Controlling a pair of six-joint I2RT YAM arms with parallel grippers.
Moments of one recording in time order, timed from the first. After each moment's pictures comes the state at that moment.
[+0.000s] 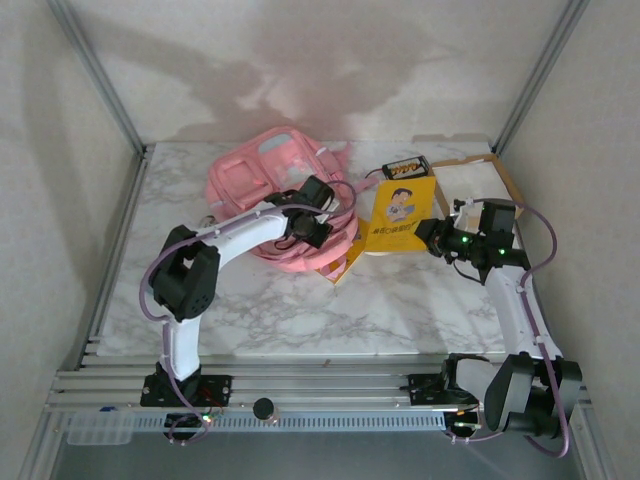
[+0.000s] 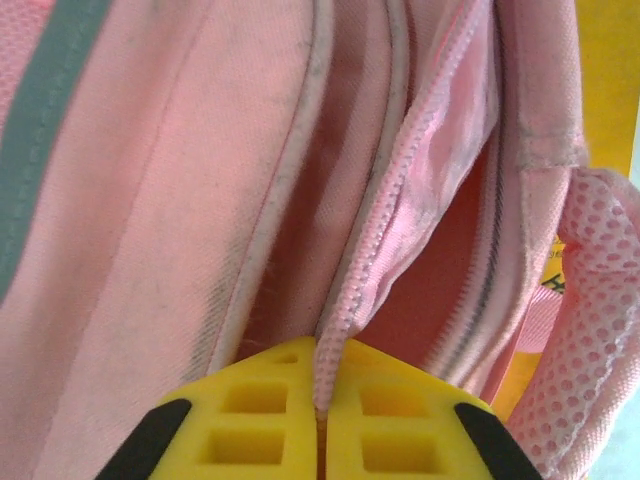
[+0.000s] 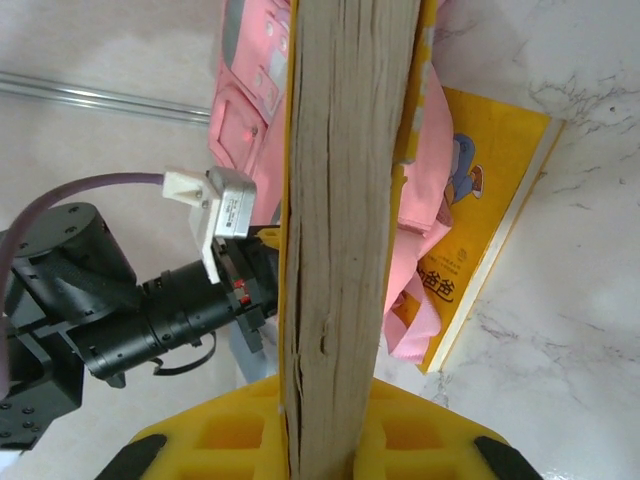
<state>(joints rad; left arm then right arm) -0.64 1.97 1.55 -0.67 -0.04 -0.07 -0.09 1.12 0.82 -0.45 -0.90 0.66</state>
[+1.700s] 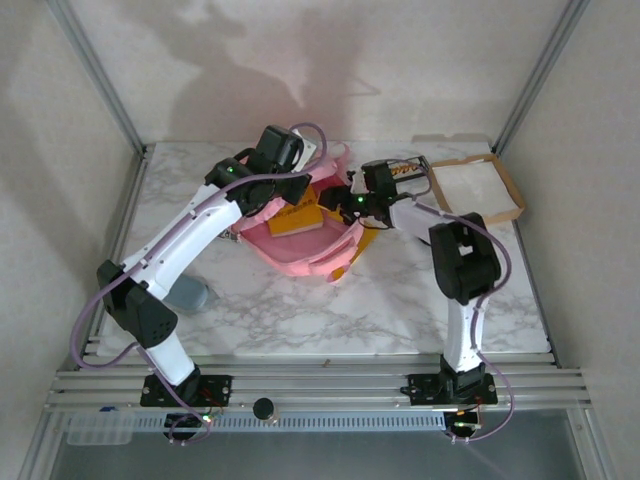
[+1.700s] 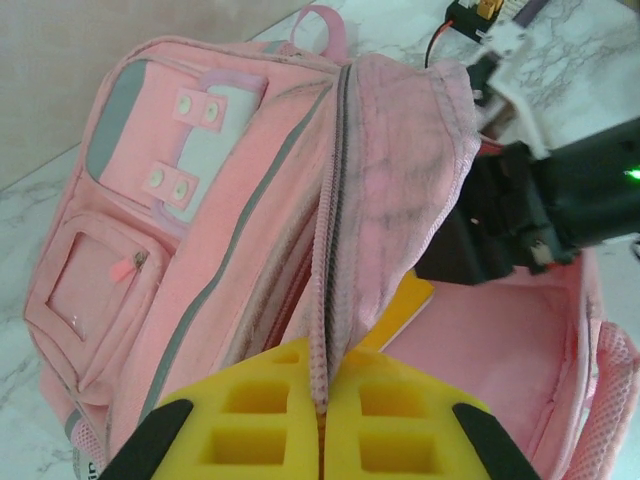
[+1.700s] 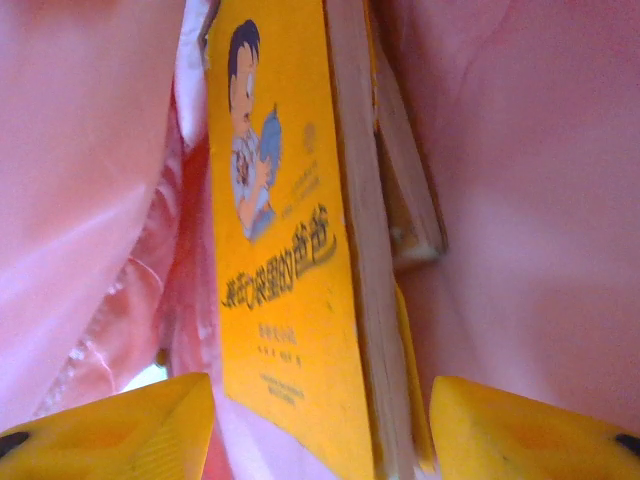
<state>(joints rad) -0.61 1.70 1.81 -0.87 -0.22 0.02 0.43 1.99 1.36 -0.09 -0.65 0.78</state>
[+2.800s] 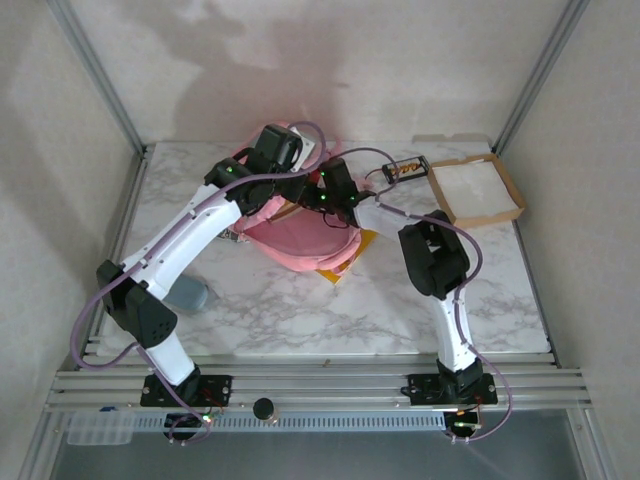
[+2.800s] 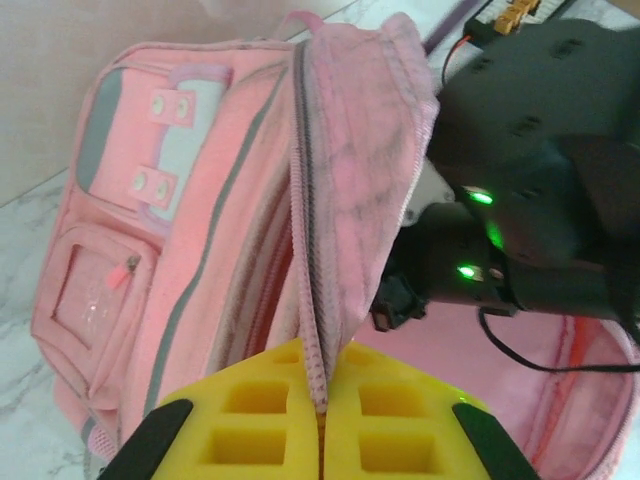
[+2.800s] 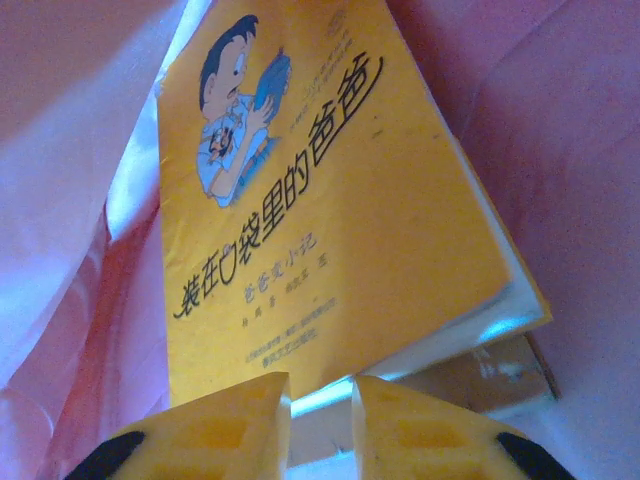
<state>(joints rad) -0.60 1.70 1.80 -0.85 -0.25 0.02 0.60 2.15 1.54 0.01 -0.24 0.70</state>
